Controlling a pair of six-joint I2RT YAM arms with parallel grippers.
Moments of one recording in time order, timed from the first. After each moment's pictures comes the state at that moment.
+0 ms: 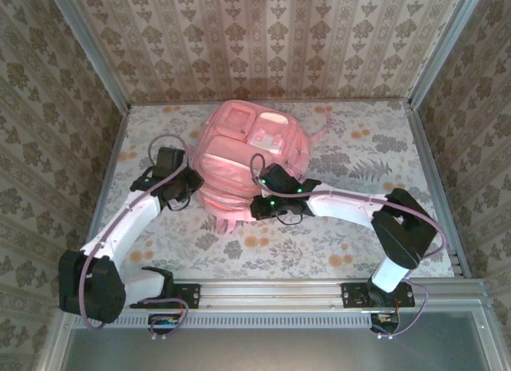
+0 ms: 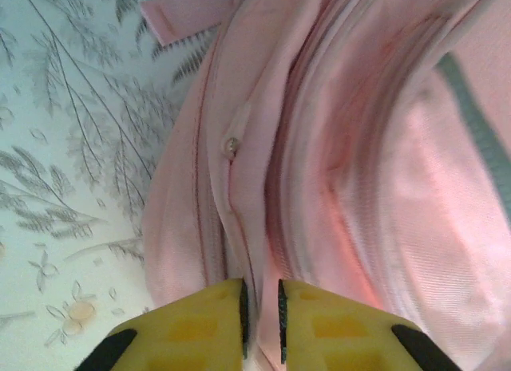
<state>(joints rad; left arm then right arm) -0.29 1.21 0.86 -0.57 0.08 -0.90 0.81 1.70 1.06 -0.29 -0.27 0.63</state>
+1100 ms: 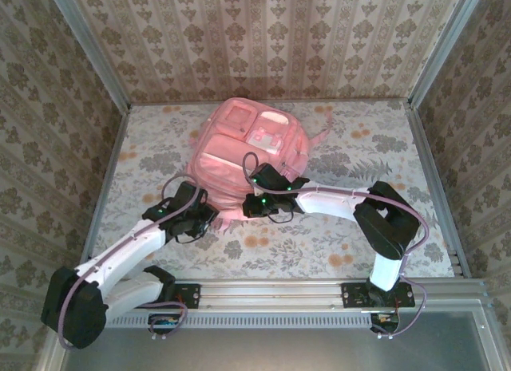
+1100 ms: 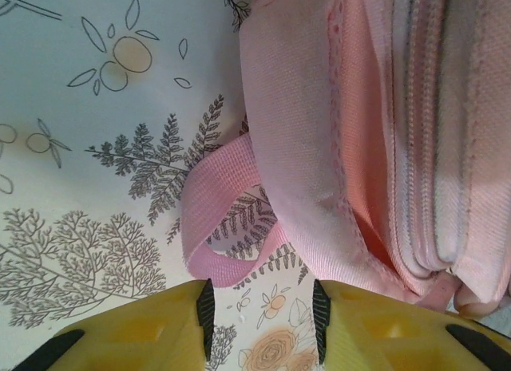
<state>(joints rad) -0.57 1.02 0.57 -0.58 0.08 -1.39 0.82 1.79 1.11 -0.24 -0.28 0.69</state>
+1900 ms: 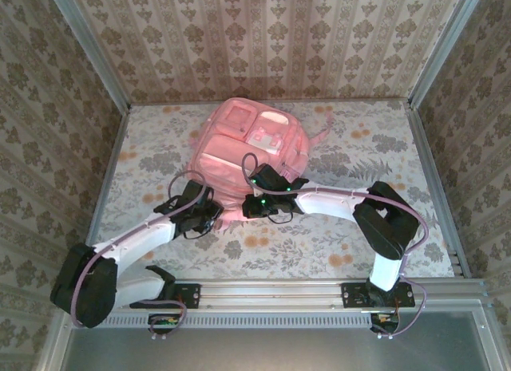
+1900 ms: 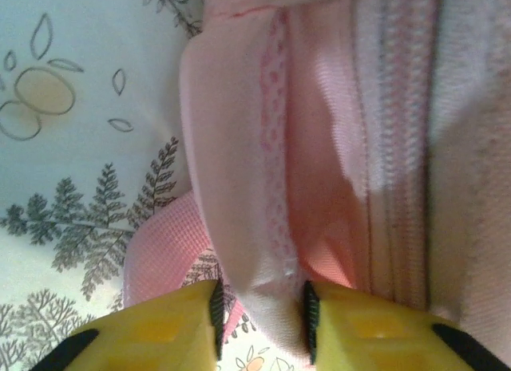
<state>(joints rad) -0.57 1.17 0.53 -0.37 0.06 -1.40 0.82 1.79 1.11 -0.24 -0.28 0.69</state>
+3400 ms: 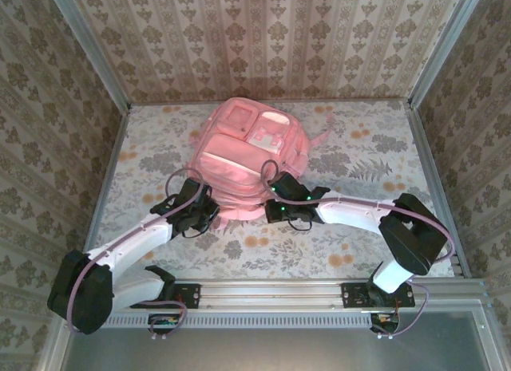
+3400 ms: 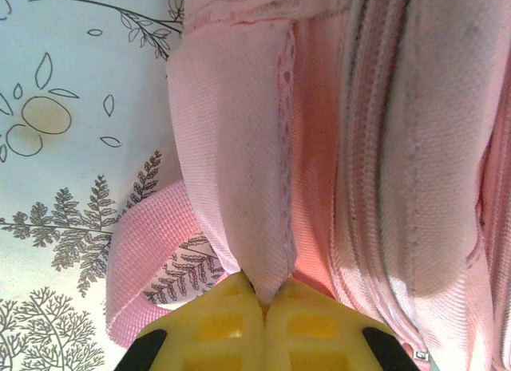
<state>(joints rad) -0.56 1.12 0.56 -0.41 0.03 -1.38 0.78 1.59 0.89 -0.26 -0.07 0.62</state>
